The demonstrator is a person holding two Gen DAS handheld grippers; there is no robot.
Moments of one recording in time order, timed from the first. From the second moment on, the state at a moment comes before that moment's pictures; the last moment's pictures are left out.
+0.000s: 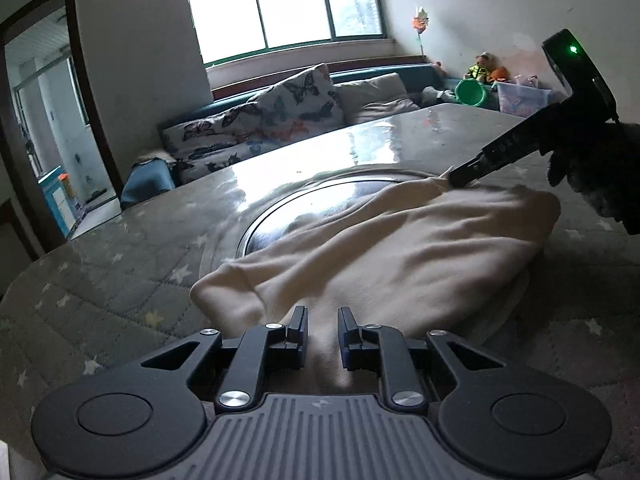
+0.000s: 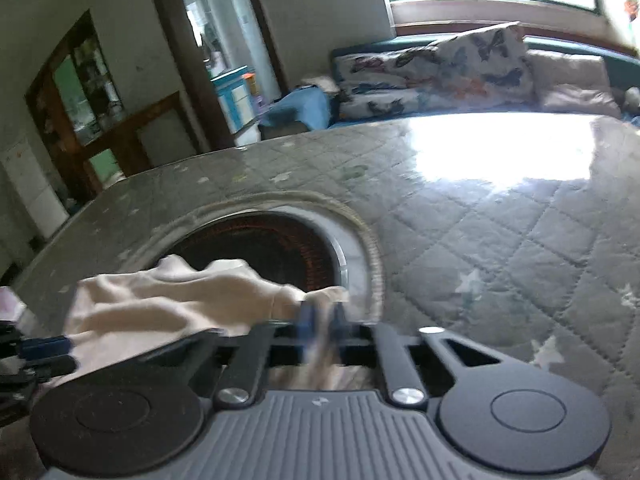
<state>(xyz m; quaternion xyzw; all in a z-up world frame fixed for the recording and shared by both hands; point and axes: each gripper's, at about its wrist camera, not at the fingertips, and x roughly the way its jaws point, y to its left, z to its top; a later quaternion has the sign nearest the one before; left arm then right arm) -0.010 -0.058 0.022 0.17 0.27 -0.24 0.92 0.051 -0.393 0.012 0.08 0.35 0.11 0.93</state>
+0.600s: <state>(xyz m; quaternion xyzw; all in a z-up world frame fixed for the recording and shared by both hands) 0.026 -0.041 0.040 0.11 0.26 -0.21 0.93 0.069 -0.313 0.030 0.00 0.34 0.20 0.92</state>
